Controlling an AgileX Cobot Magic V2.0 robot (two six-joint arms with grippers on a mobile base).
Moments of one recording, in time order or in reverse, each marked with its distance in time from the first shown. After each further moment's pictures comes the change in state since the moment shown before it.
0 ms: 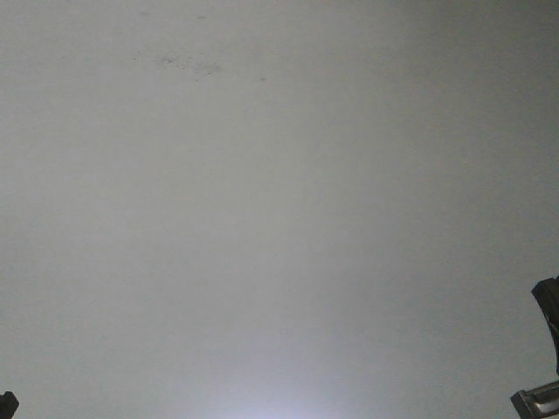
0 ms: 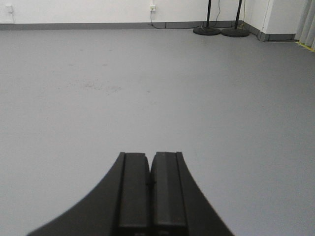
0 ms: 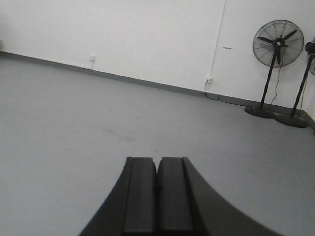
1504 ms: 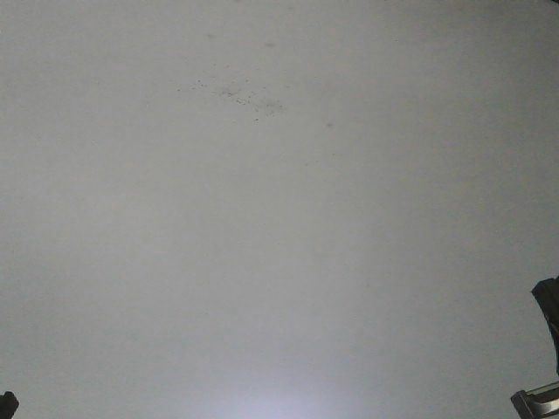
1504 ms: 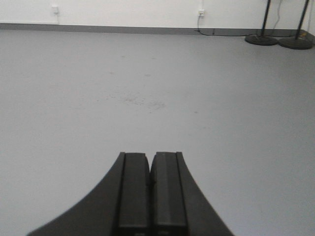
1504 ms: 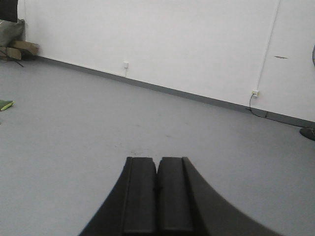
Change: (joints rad) left arm 0.000 0.000 0.000 0.000 0.000 0.000; right arm 0.000 0.000 0.000 0.000 0.001 0.000
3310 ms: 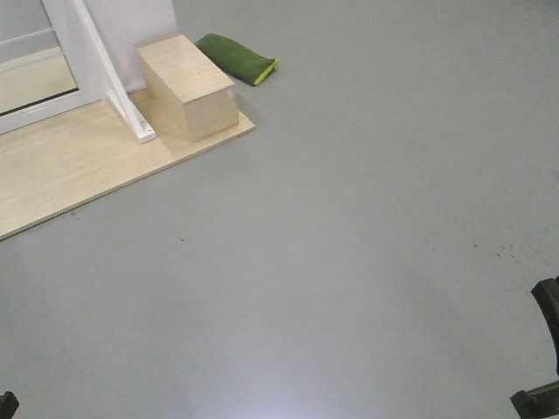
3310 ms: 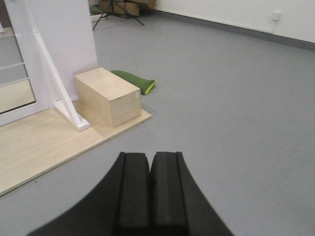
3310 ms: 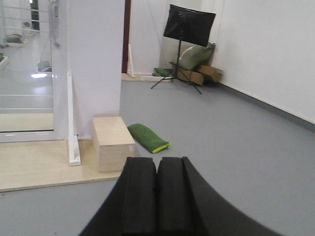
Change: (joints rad) left arm 0.000 0.000 0.000 0.000 0.000 0.000; right arm 0.000 0.000 0.000 0.000 -0.001 0.000
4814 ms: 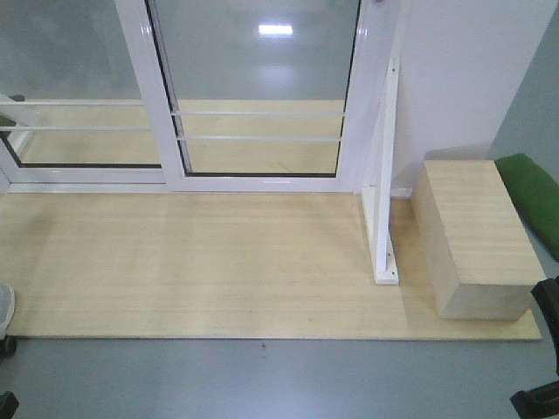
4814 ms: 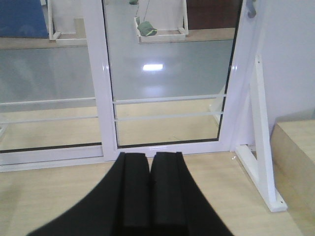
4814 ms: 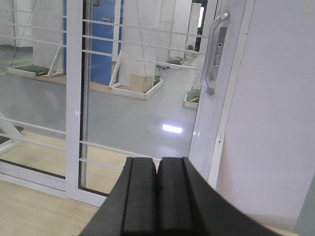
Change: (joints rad) left arm 0.000 0.000 0.000 0.000 0.000 0.000; right arm 0.000 0.000 0.000 0.000 0.001 0.000
